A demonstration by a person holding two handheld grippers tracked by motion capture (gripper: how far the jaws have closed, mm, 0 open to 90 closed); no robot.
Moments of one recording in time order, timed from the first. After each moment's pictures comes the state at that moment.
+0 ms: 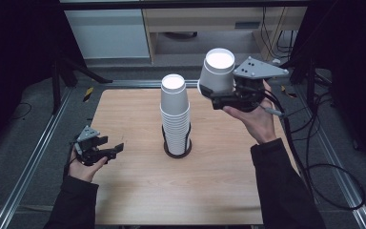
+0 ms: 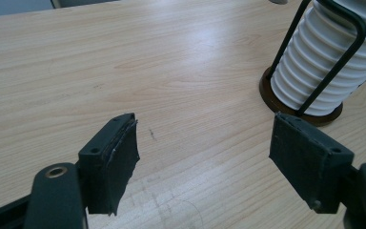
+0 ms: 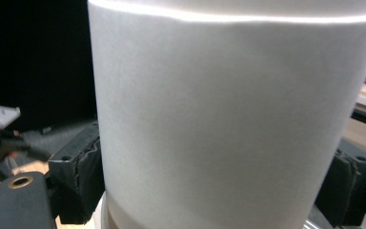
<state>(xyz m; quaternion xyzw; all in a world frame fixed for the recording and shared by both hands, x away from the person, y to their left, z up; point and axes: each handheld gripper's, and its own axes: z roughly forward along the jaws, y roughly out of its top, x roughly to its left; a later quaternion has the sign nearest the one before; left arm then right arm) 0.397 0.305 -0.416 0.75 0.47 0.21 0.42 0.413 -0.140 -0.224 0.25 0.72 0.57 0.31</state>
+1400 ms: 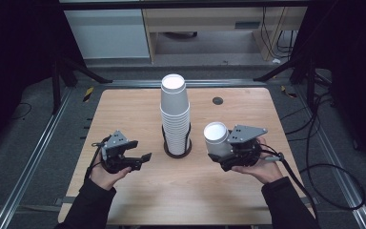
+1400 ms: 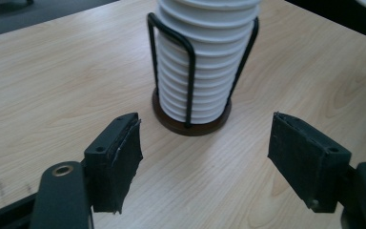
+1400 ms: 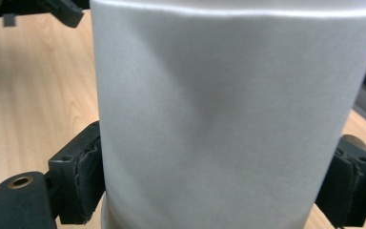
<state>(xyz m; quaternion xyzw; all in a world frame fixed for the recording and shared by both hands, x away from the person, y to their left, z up) 0.373 0.224 -0.400 0.81 0.35 0.16 0.45 0.374 -0.159 -0.366 0.20 0.85 0.45 0.21</state>
